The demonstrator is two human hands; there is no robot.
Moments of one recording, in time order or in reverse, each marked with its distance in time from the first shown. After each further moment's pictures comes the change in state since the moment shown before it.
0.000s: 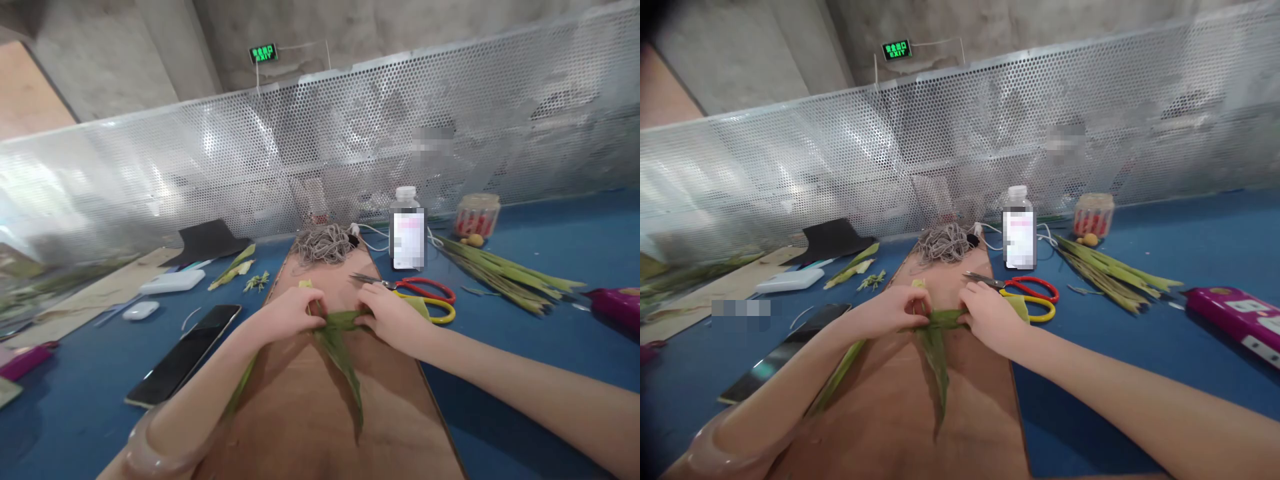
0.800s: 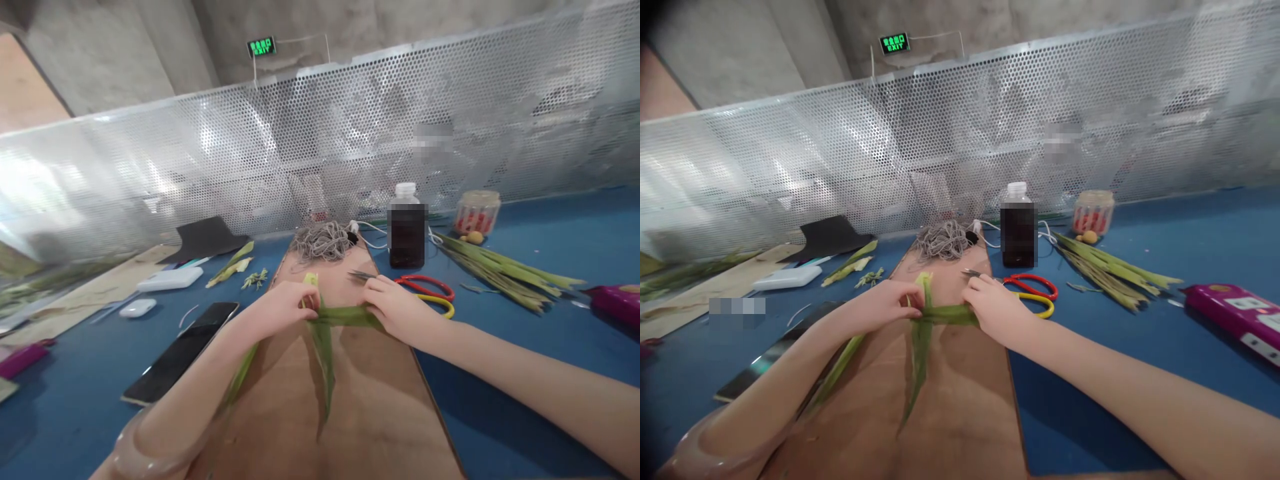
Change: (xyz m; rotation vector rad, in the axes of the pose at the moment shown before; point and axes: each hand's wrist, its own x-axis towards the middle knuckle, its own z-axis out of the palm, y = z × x) left_hand -0.003 -0.003 -0.007 0.065 0.032 -0.007; right_hand -0.004 0.013 -0.010 -0.086 -0.024 -0.175
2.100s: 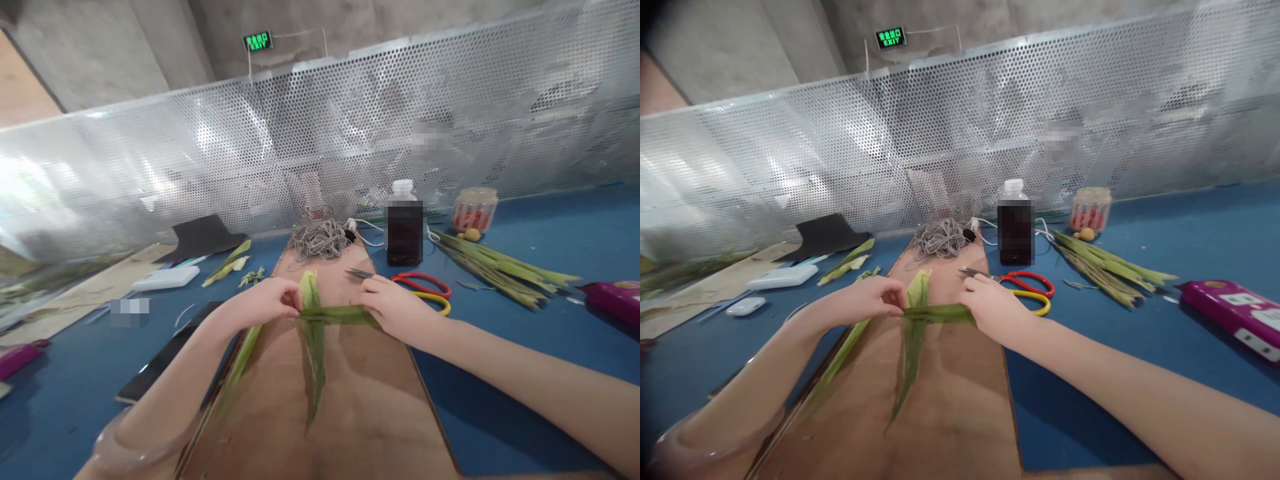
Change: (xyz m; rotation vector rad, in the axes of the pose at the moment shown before) left_hand -0.006 -0.010 -0.015 -0.056 -0.109 -0.097; right_hand -0.003 -0.003 -0.005 -0.010 0.012 -0.067
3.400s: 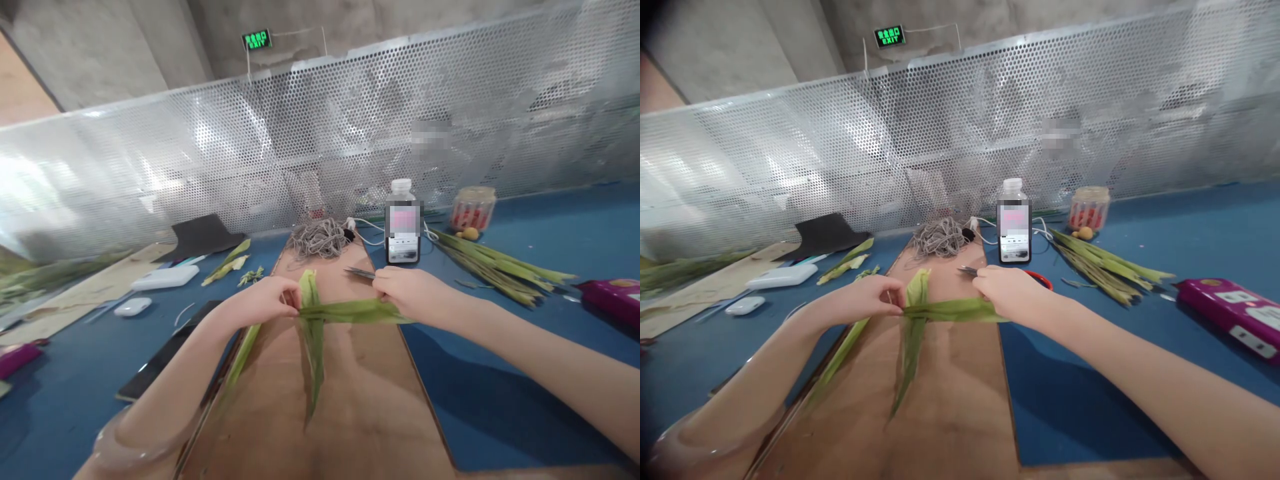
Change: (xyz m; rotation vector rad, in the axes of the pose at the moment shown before) left_hand -0.003 0.006 -0.001 0.047 0.006 -0.014; right_hand -0.004 0.019 -0.029 -0.222 -0.190 0.055
